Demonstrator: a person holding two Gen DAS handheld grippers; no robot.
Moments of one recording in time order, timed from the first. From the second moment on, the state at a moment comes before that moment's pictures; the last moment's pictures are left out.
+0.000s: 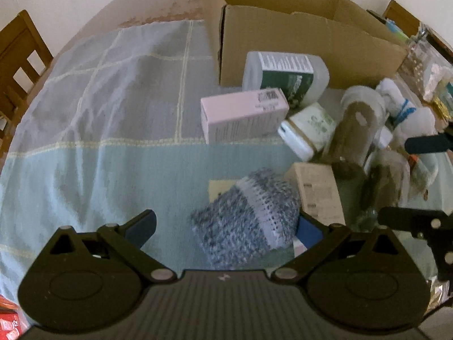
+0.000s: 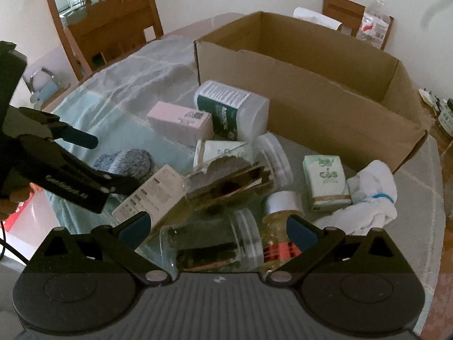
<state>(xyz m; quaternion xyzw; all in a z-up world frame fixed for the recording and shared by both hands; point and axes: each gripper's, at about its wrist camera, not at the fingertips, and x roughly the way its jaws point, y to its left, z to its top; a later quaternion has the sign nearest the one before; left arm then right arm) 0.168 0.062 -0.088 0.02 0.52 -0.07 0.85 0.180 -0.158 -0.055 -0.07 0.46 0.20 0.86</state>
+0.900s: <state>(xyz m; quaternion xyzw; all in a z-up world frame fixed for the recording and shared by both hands) 0.169 0.045 -0.107 0.03 0.52 -0.07 0.85 0.177 -0.127 -0.072 -0.19 0.48 0.25 0.82</state>
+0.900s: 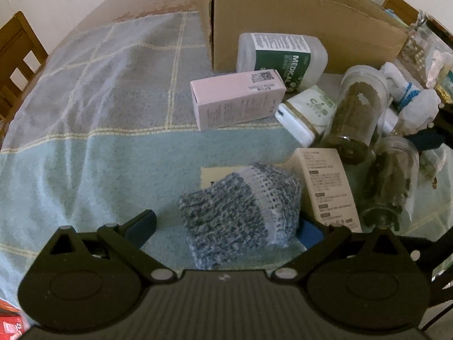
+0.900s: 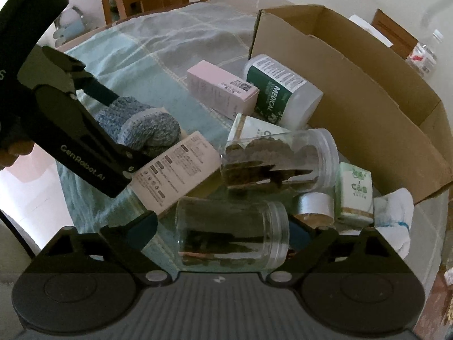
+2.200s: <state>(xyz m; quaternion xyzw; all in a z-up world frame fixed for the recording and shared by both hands) 0.178 0.049 -0.082 0.08 0.51 -0.16 0.84 0.192 -0.141 -0.046 -0.17 0.49 0.25 0.82</state>
